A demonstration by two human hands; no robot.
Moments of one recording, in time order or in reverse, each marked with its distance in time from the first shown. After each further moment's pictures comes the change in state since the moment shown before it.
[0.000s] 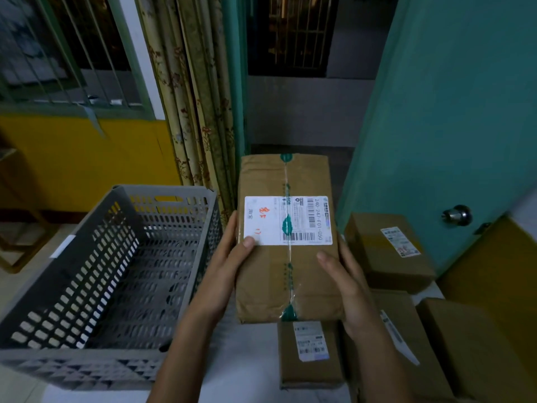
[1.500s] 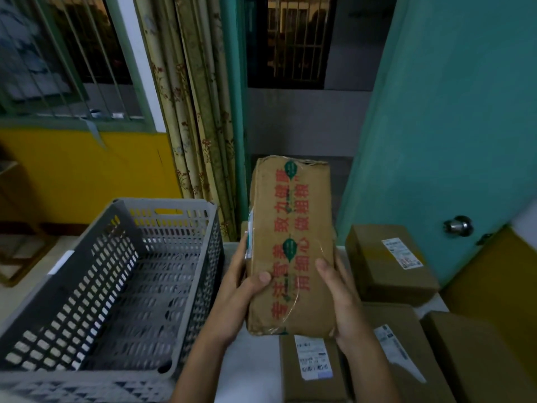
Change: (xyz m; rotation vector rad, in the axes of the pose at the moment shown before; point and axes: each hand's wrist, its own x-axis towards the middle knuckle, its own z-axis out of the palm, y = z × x) left_hand 0.002 -0.014 0.010 -0.080 -0.102 -0.009; right_hand 0.012 0.003 0.015 0.116 -0.022 0.010
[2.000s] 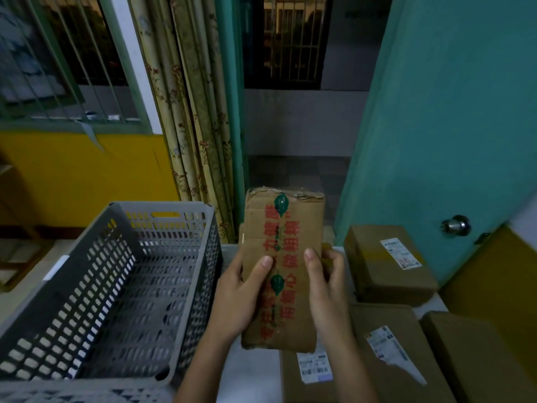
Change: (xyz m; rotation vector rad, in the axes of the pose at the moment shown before) left_hand 0.006 0.007 0.013 0.270 0.192 0.032; right_hand 0.012 0.011 0.018 -0.261 0.242 -0.117
